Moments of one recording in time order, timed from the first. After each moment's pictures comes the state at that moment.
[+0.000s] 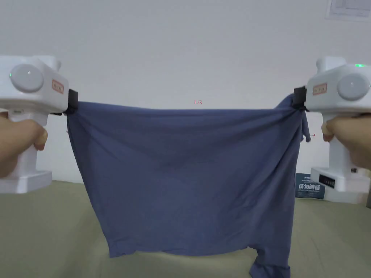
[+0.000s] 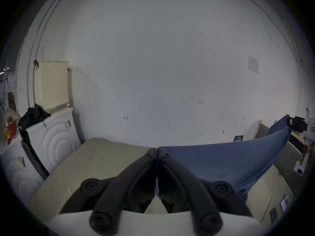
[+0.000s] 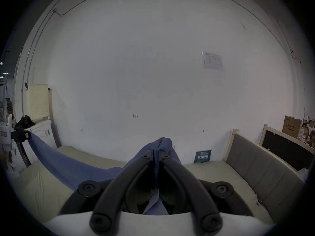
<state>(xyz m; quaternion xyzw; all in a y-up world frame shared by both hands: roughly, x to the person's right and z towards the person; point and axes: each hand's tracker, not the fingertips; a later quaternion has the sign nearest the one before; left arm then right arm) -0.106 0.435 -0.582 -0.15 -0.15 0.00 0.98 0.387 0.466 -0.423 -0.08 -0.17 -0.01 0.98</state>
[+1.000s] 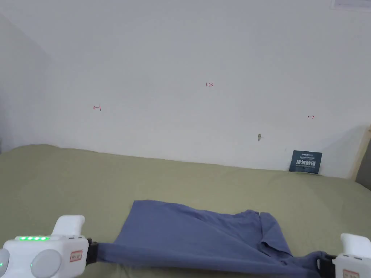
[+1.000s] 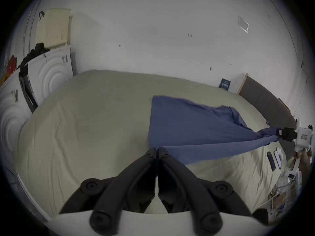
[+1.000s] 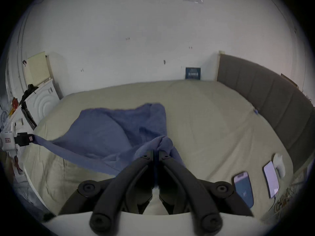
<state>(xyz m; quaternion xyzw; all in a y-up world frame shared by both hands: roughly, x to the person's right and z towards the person) -0.182 0.182 -0.344 -0.35 -0.19 0.00 0.92 0.342 0.187 -0.158 -0.31 -0.17 -0.10 0.93</state>
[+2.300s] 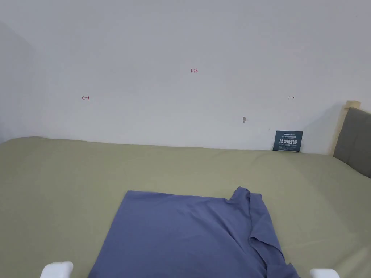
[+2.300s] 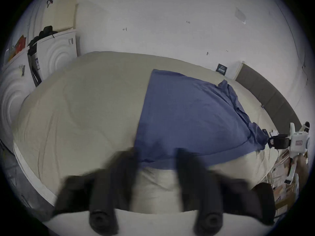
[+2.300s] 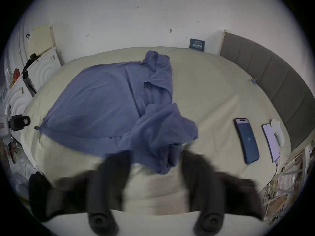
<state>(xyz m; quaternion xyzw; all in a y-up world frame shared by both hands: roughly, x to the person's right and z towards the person) -0.212 0.115 -0.239 -0.39 -0.19 0.01 0.90 0.271 0.121 -0.065 -0.42 -0.14 -0.07 0.89</state>
